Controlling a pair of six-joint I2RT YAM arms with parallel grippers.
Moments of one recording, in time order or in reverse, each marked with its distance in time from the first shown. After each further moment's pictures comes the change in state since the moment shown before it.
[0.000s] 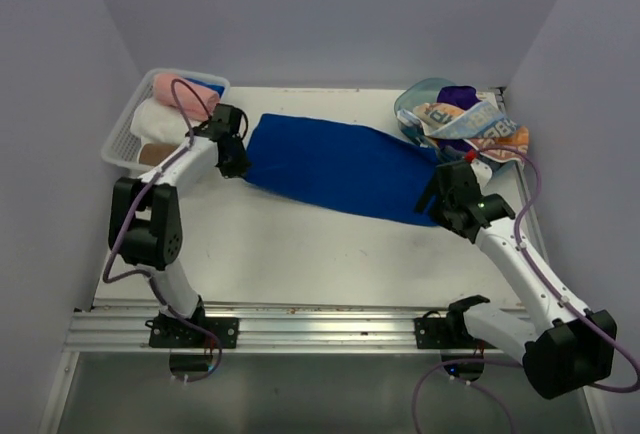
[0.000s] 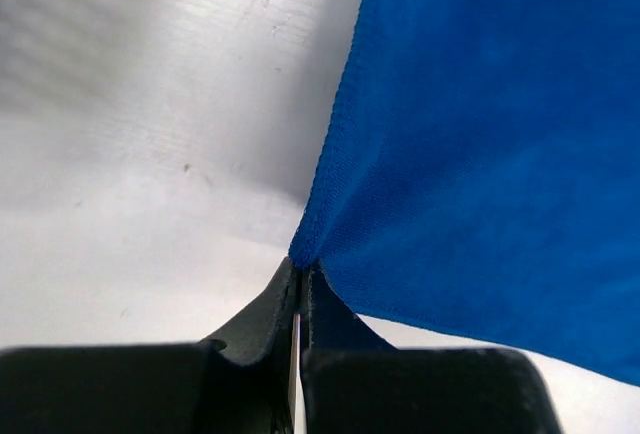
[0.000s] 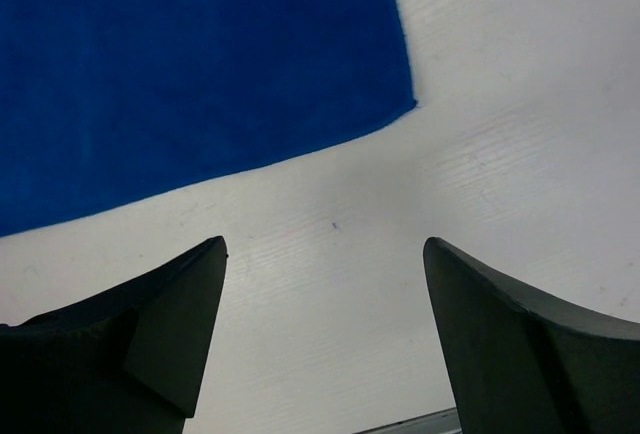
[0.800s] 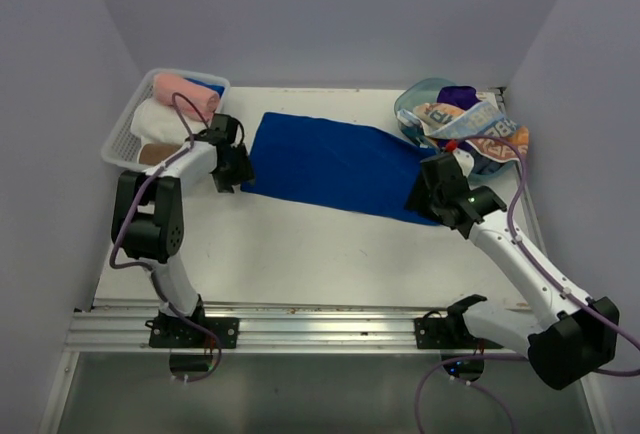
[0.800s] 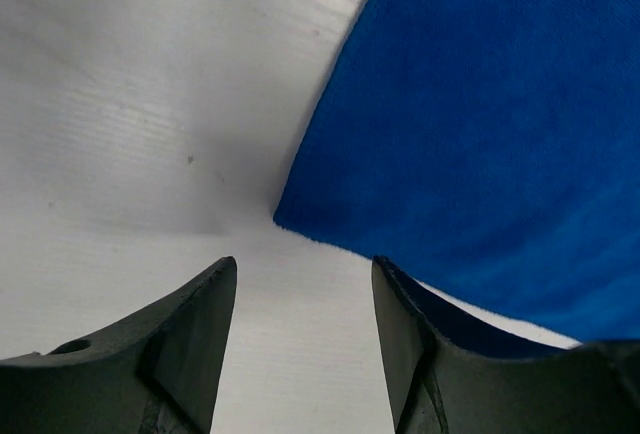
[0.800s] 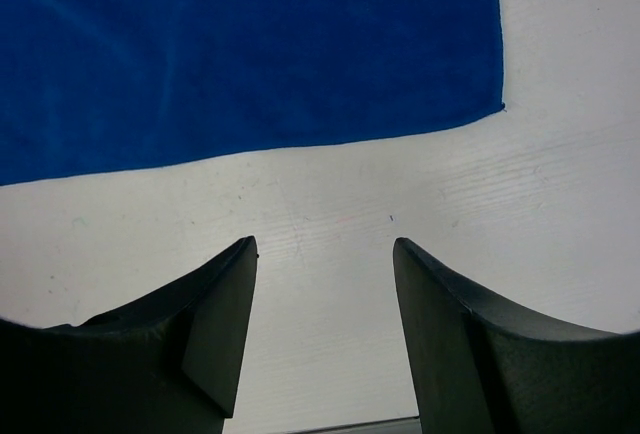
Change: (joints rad) left arm 0.044 -0.037 -0.102 0.030 0.075 0.011; right arm 0.079 0.054 0.066 0.008 -0.020 -0.019
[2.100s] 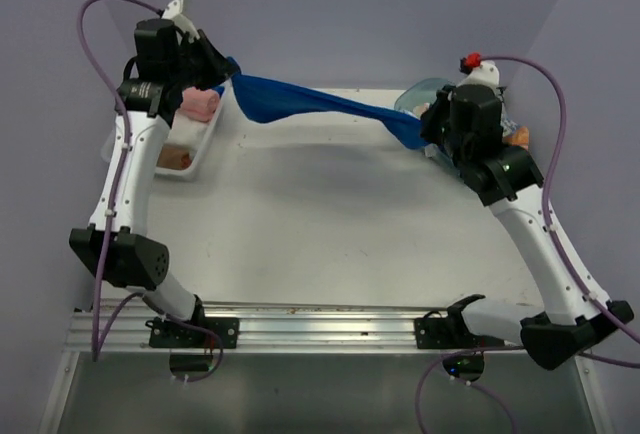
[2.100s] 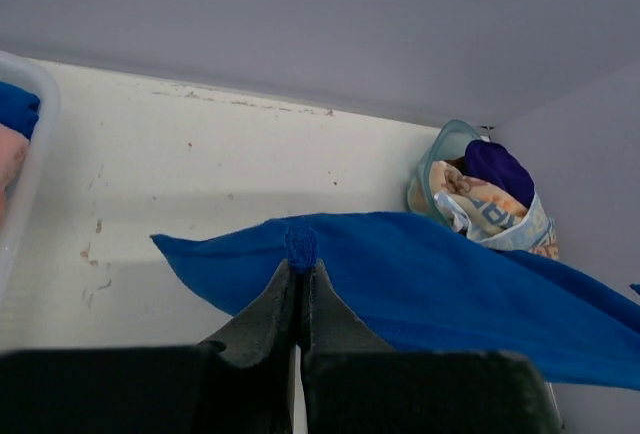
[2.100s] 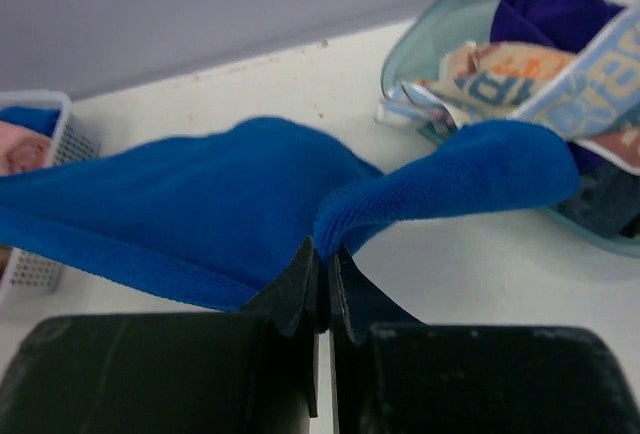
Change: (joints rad) left arm 0.079 -0.083 0.788 -0.057 0.301 0.031; right arm 0.003 0.176 0.658 0.110 0.050 -0.285
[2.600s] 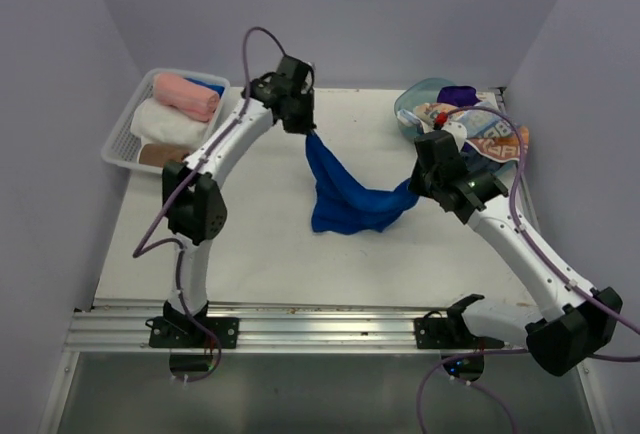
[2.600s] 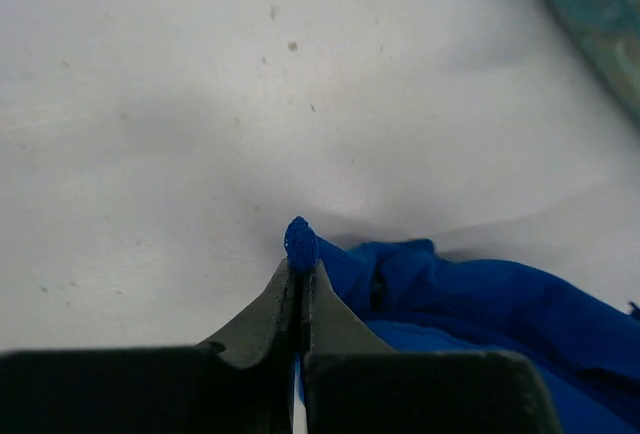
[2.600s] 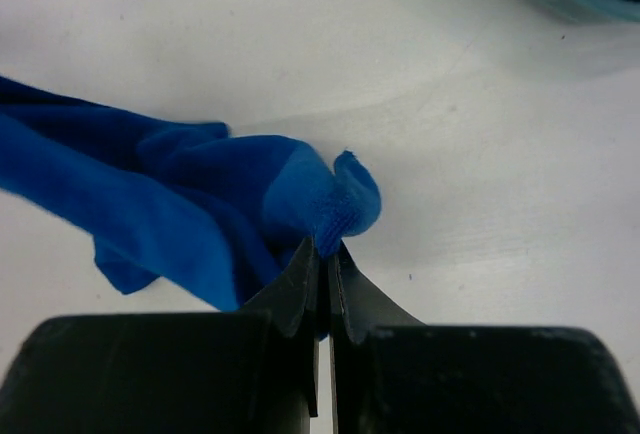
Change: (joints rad) left arm -0.423 0.411 0.063 -0.232 -0.243 0.062; right arm 0.082 -0.127 -0.455 -0.126 0.028 0.171
